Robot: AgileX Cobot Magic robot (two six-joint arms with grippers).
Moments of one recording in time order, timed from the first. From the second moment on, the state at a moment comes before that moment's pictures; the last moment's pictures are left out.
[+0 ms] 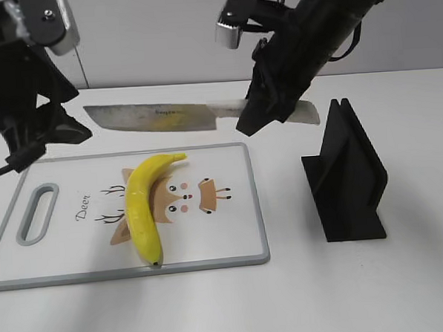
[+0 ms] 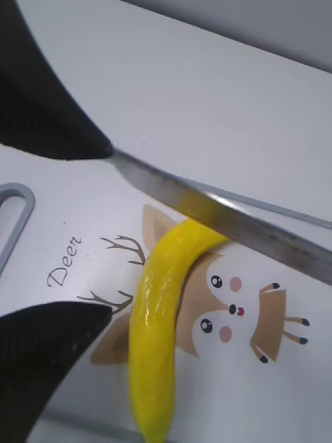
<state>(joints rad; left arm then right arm) -0.37 1.43 -1.05 -0.33 0.66 1.20 0.43 1.95 -1.54 0.50 1.00 -1.11</state>
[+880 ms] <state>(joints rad) -0.37 1.16 -1.05 0.13 0.96 0.07 0.43 1.62 -1.52 0.18 1.13 -0.20</state>
